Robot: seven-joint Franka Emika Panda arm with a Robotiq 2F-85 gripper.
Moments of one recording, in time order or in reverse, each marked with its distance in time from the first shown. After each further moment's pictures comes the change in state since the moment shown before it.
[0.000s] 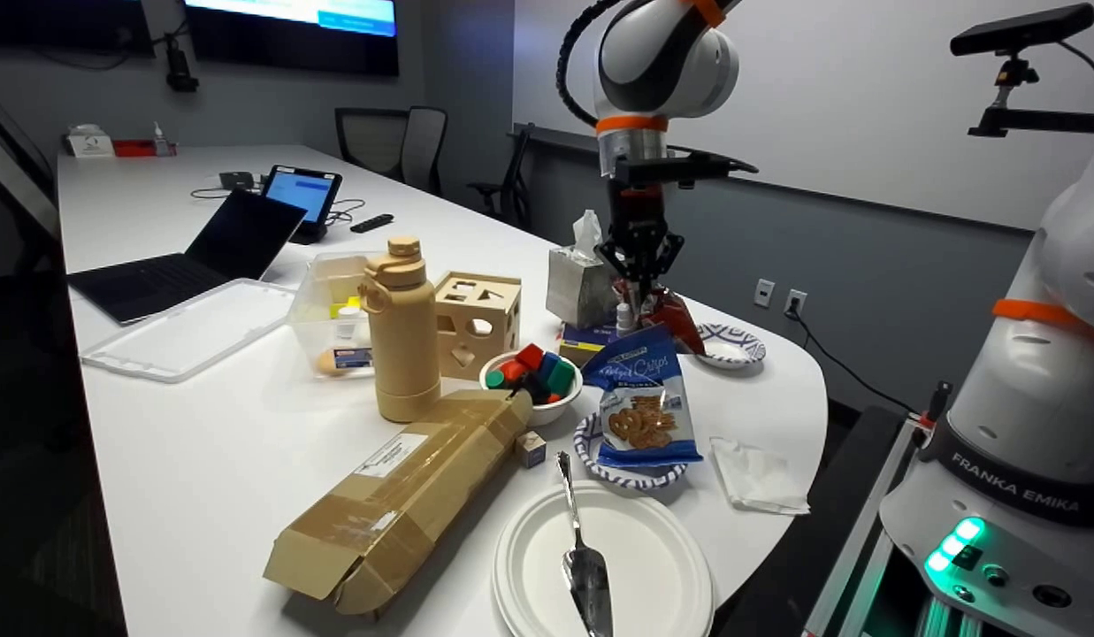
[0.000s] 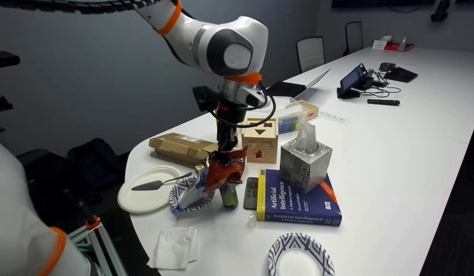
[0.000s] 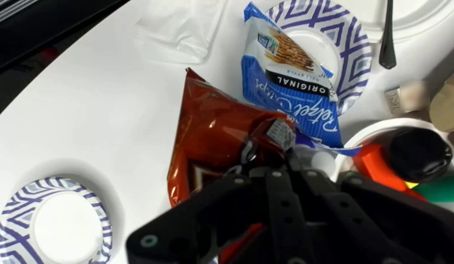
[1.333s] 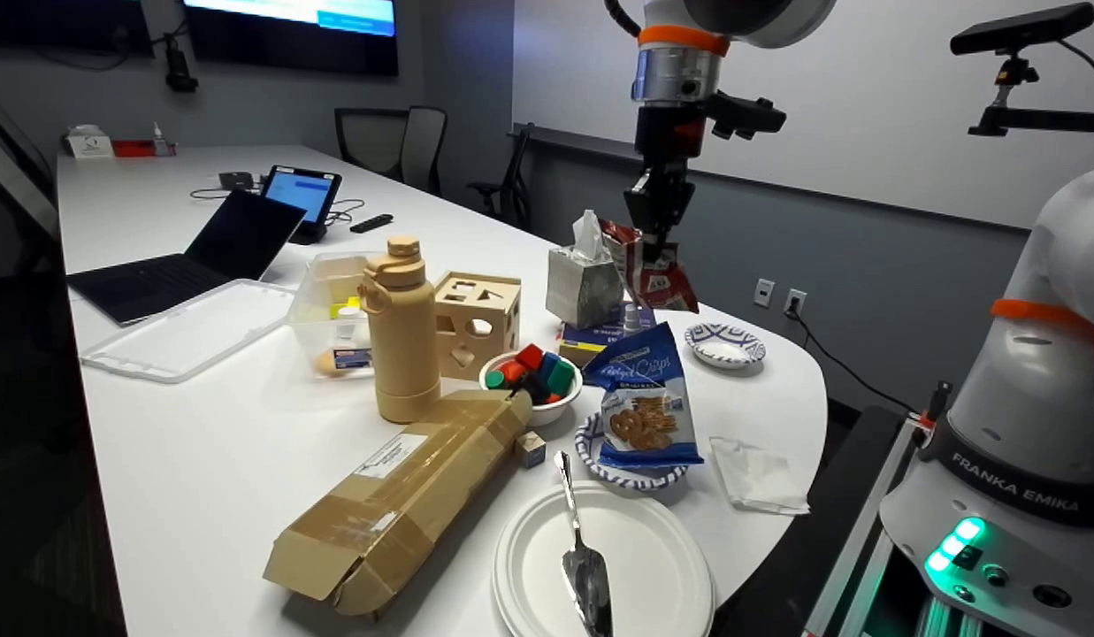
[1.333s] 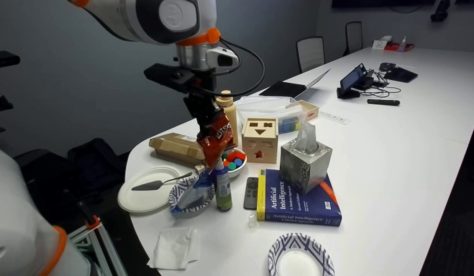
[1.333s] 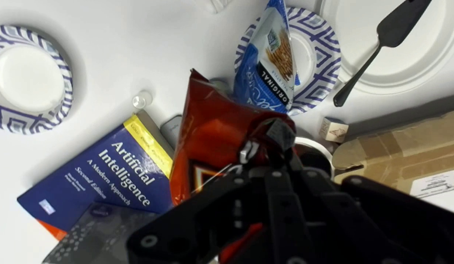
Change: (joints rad) arm 0.059 -0.401 0.058 -0.202 -0.029 0.087 -0.429
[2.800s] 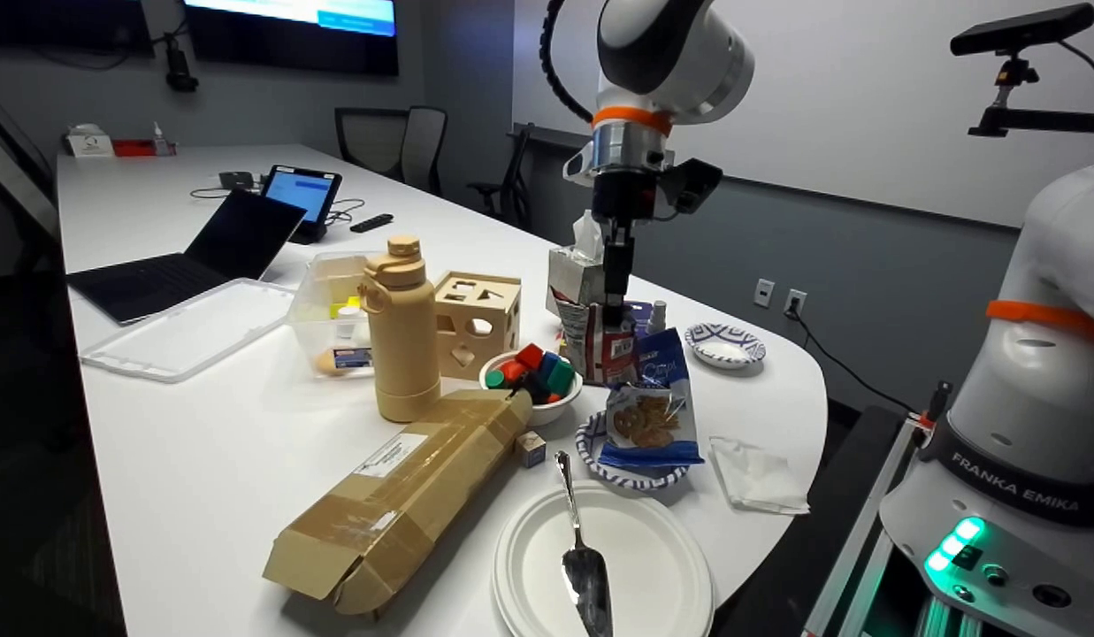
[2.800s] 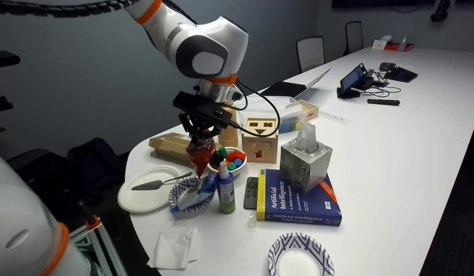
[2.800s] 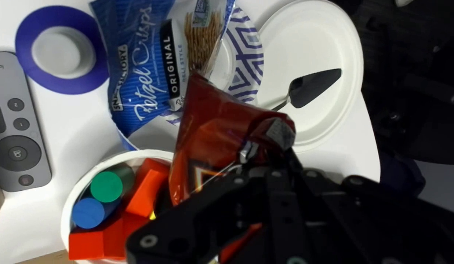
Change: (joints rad) arm 0.134 0.317 -0.137 0.103 0.335 -0.023 -0.764
